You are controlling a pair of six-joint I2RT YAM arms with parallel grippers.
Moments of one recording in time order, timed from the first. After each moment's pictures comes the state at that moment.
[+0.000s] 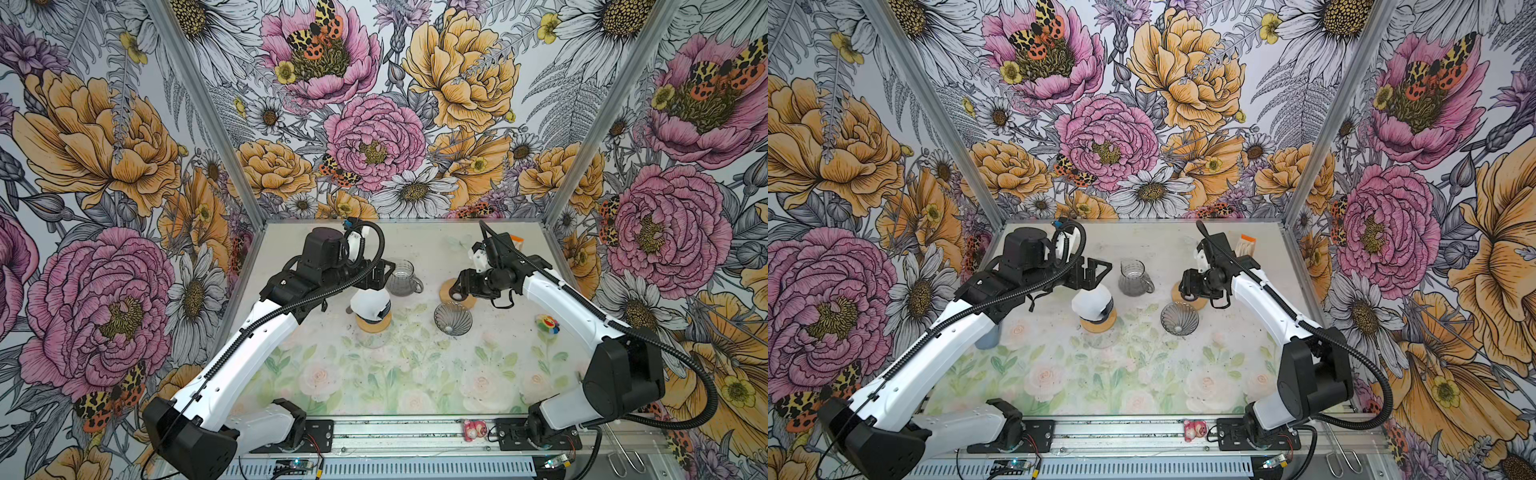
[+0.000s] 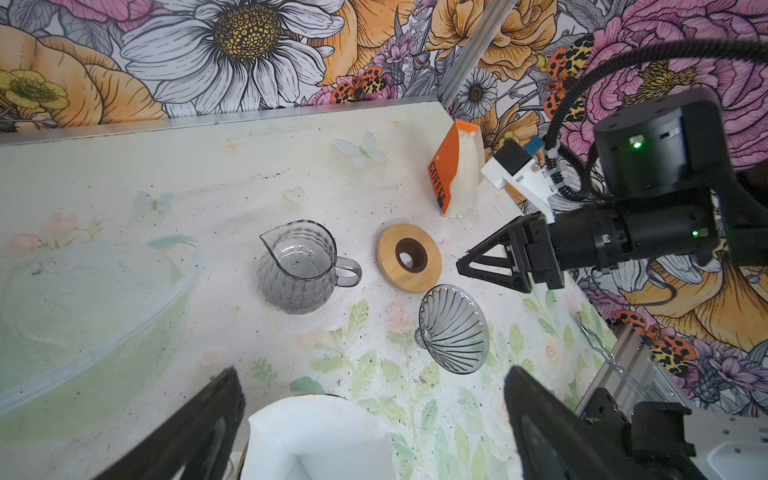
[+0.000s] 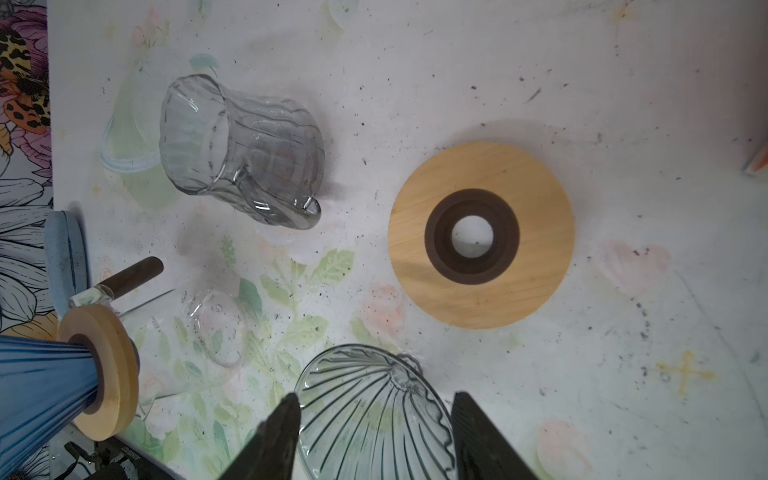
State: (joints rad) left arm -0.50 1.19 1.26 -0.59 0.23 -0.27; right arm 0.28 1.50 1.19 -0.79 -0.29 0.36
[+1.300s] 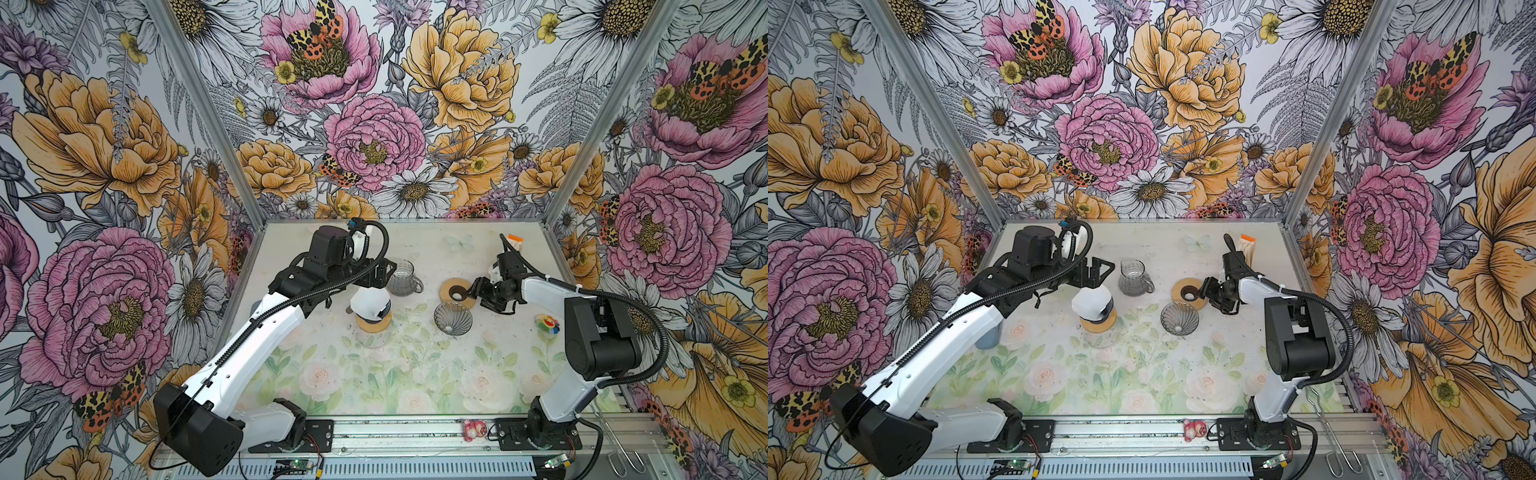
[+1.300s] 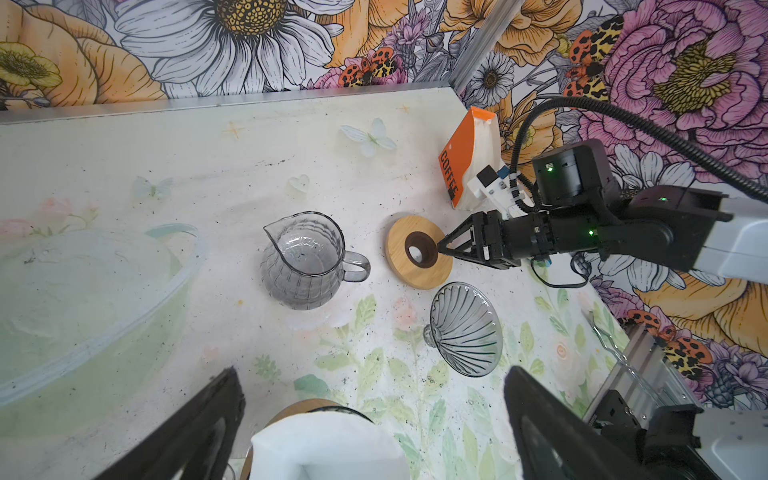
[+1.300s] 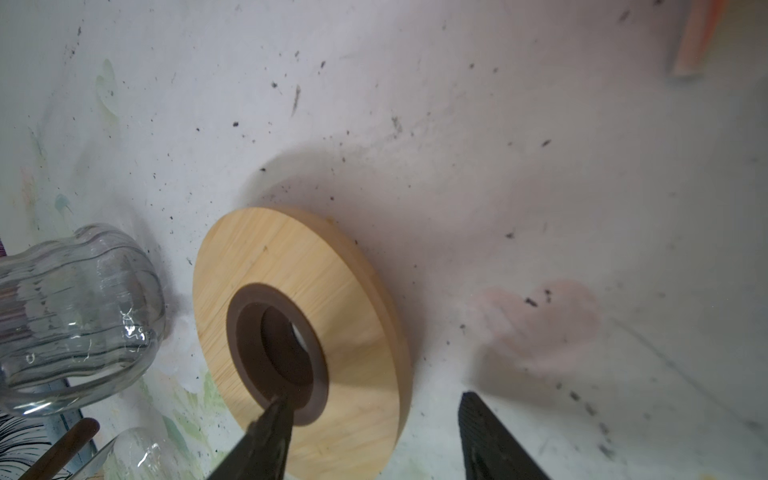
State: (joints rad) left arm -0.49 1.26 1.26 -0.58 0.23 -0.27; right arm 0.08 1.74 0.99 -0.39 -0.38 0.56
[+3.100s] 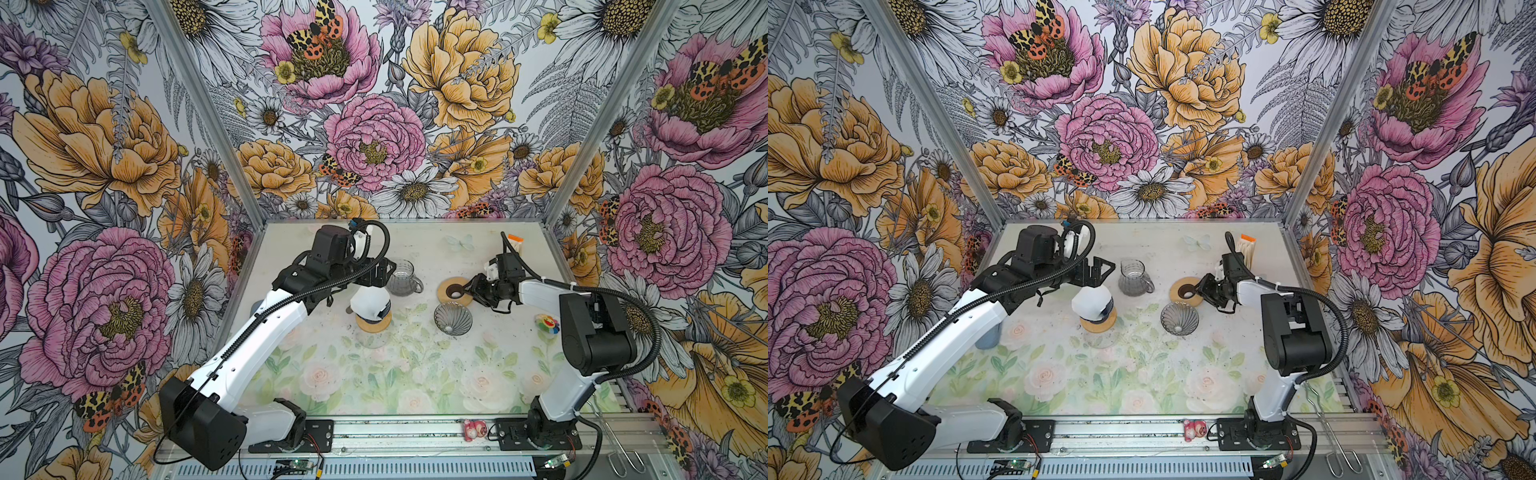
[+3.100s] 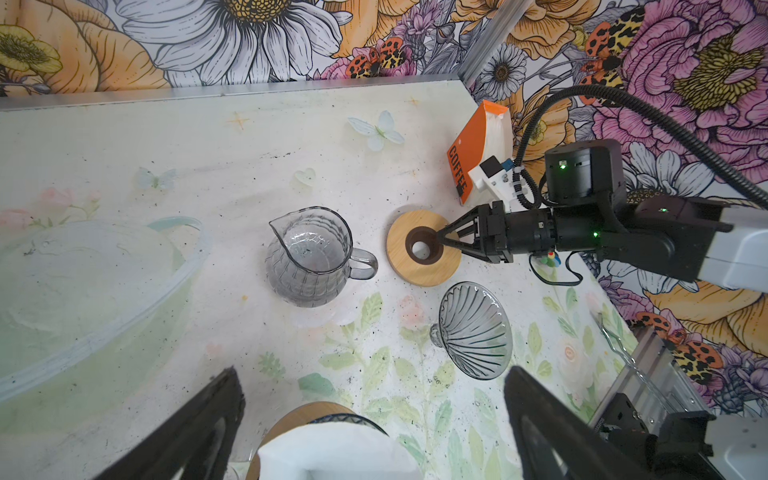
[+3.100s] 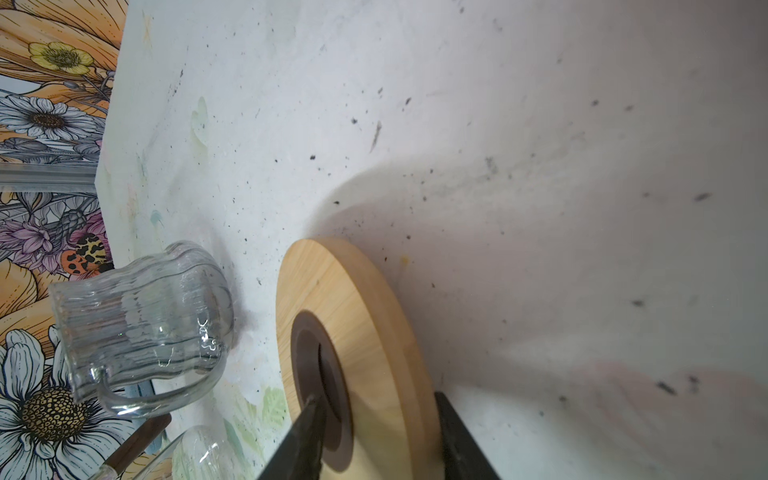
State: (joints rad) left arm -0.48 1.28 1.26 -0.58 0.23 -0.27; right arm 0.09 1.76 0.95 -0.20 -0.49 0.63
